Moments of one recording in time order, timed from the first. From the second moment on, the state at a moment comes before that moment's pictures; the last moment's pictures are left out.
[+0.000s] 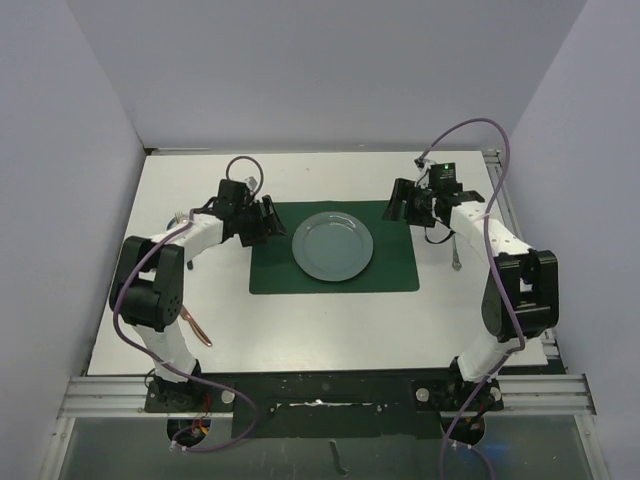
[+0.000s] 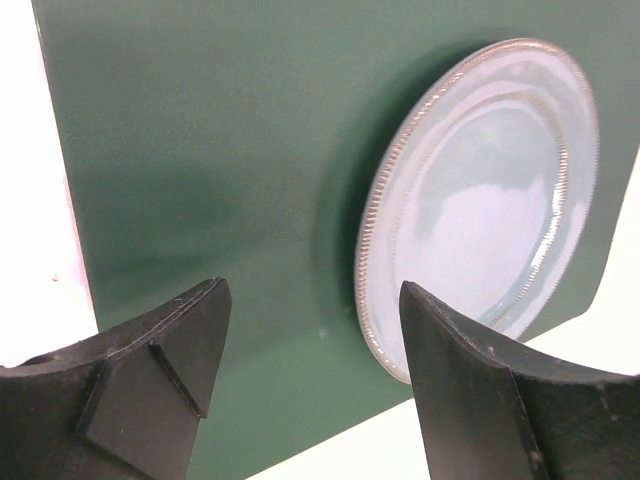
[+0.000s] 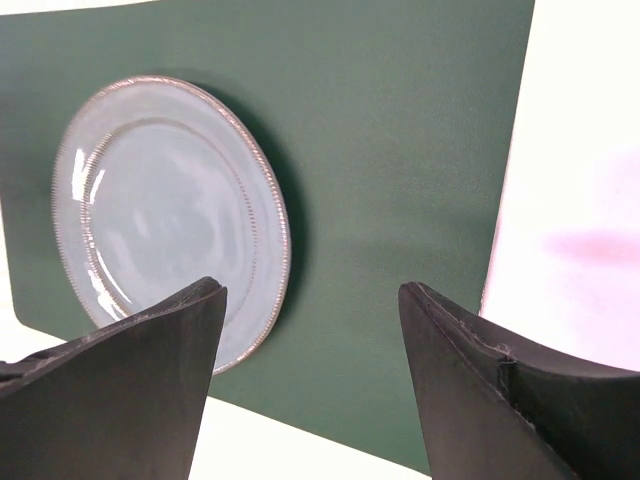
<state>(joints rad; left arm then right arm) -0.27 1.82 1.13 -0.21 0.29 -0.59 0.14 1.72 1.25 -0.42 -0.28 0.28</state>
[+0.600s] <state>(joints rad) -0.27 1.71 1.15 -0.26 0.13 -0.58 0.17 1.65 1.16 -0.39 -0.32 0.31</state>
